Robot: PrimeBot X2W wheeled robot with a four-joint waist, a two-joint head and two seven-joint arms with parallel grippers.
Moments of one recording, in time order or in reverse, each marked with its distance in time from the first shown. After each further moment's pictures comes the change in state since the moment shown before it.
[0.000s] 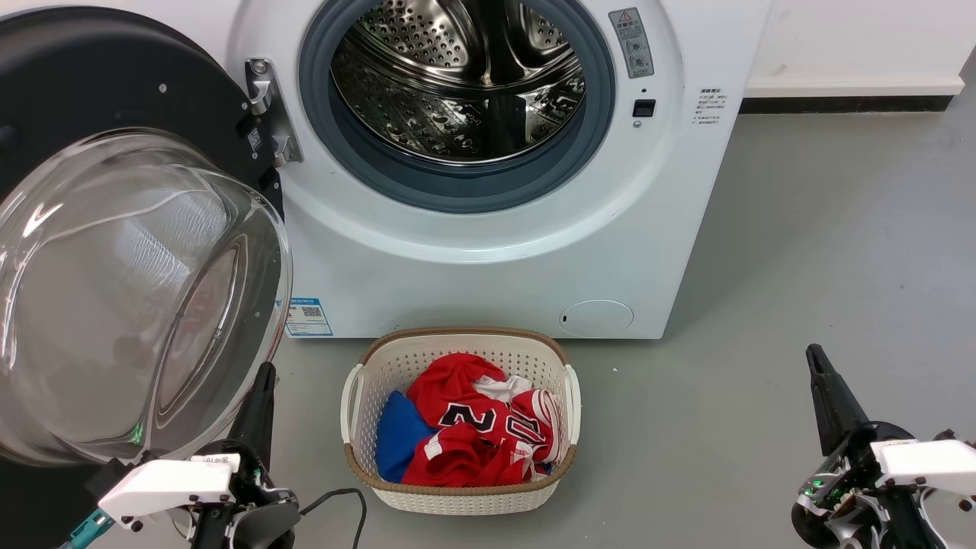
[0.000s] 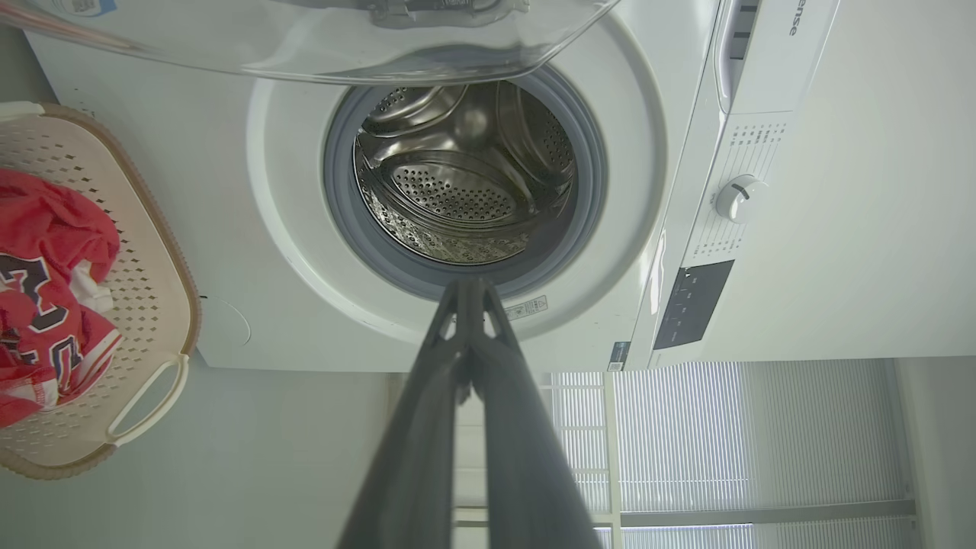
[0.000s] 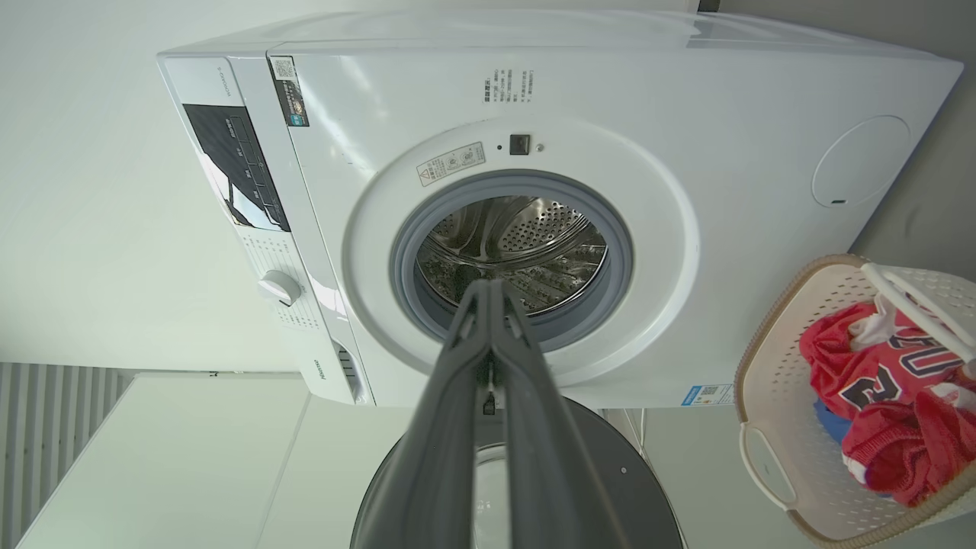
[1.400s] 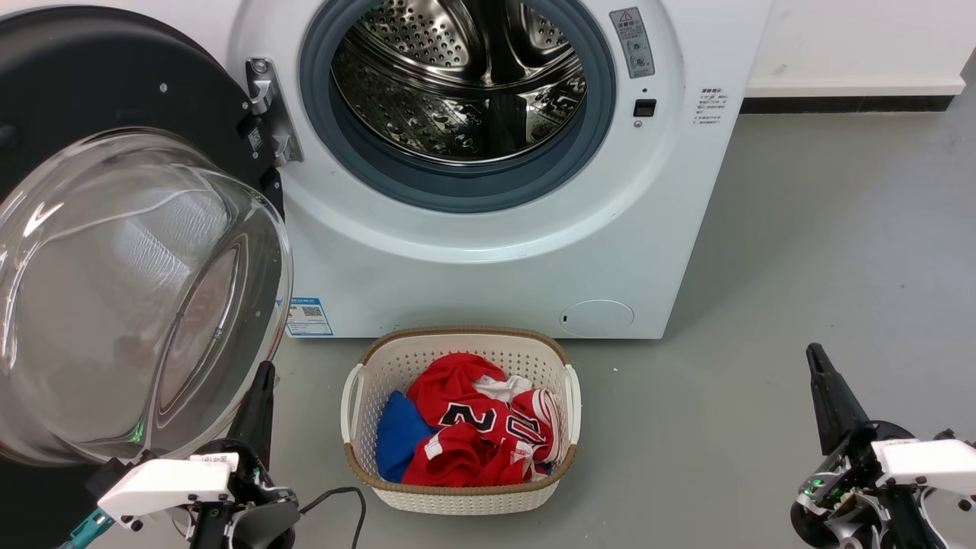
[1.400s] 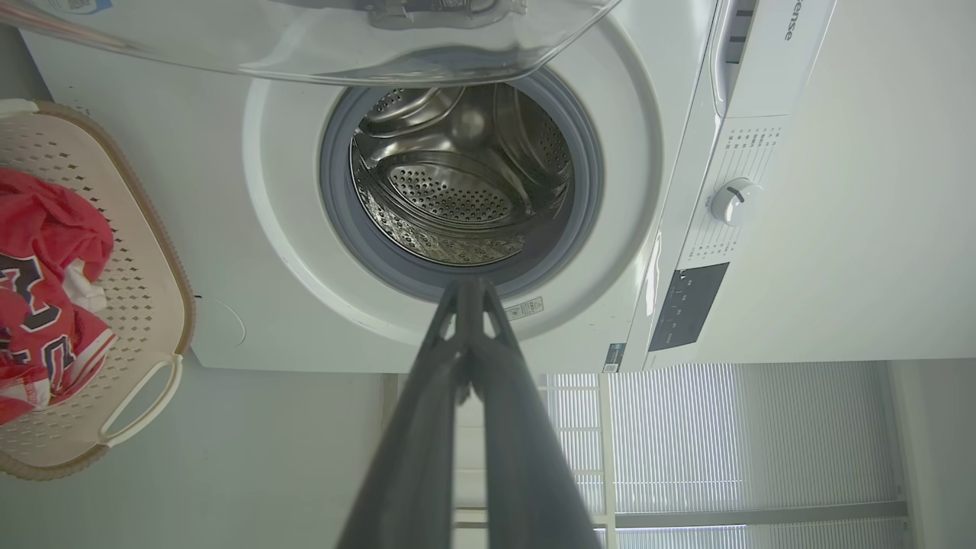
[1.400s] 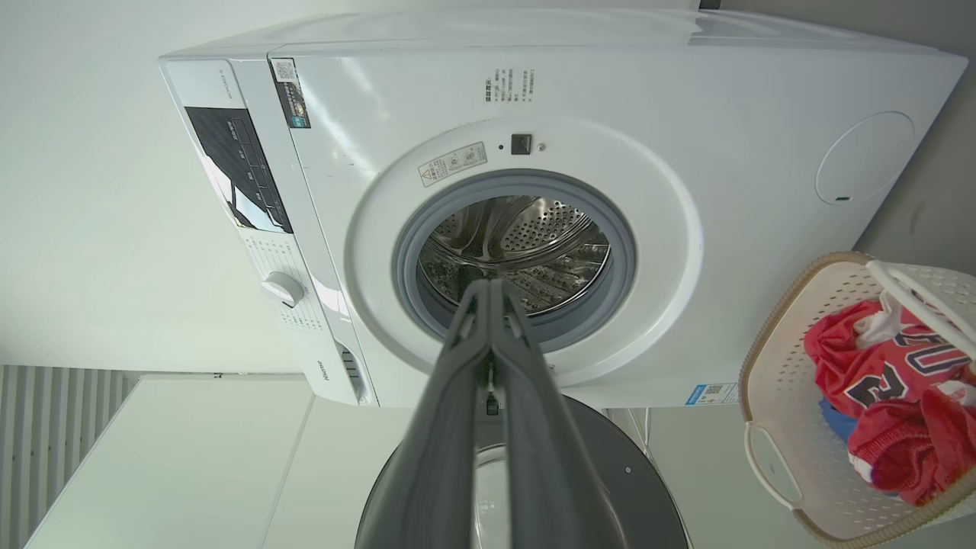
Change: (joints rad) left arm -0.002 -0.001 0.003 -0.001 -0.013 -0.001 0.003; right arm -0.003 0.001 -0.001 0.002 0.015 0.000 0.002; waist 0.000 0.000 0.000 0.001
